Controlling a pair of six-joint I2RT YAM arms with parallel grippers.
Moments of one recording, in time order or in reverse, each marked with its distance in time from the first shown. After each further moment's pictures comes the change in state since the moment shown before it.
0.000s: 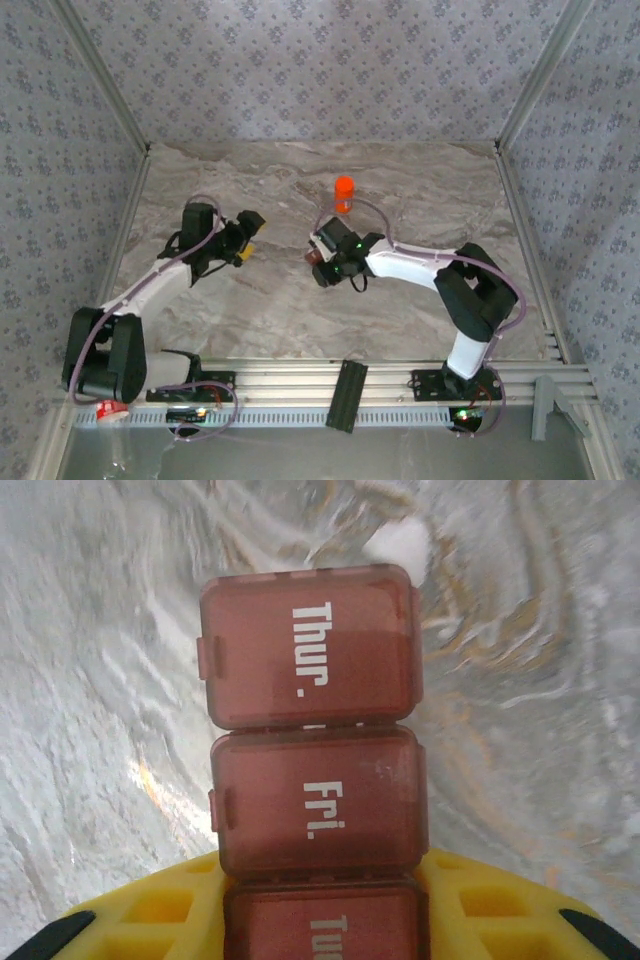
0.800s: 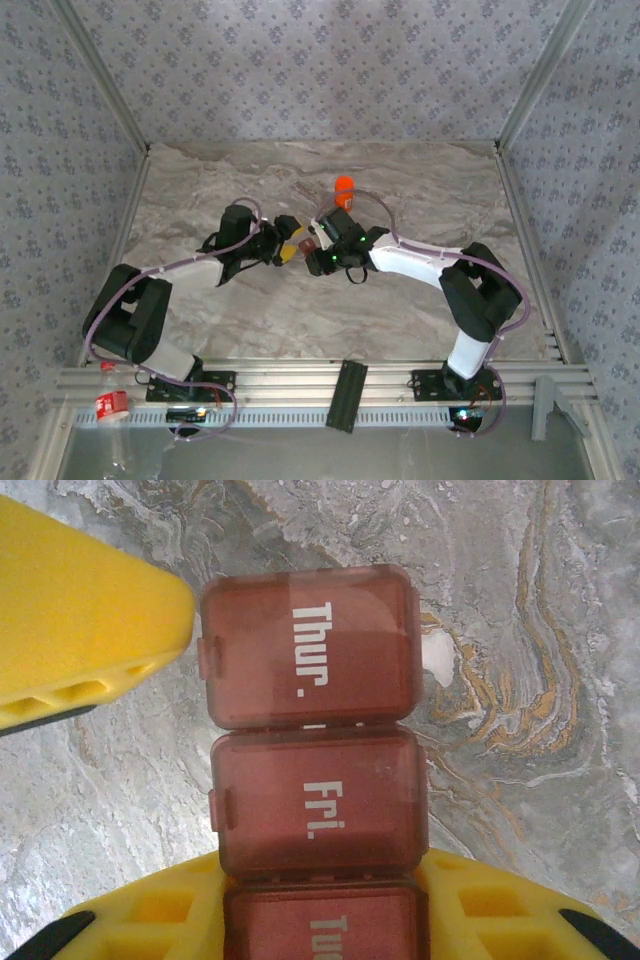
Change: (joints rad) left arm -0.214 0.222 0.005 0.358 0.065 -0.232; right arm -0.028 -0.008 0.034 0.063 -0.096 0.087
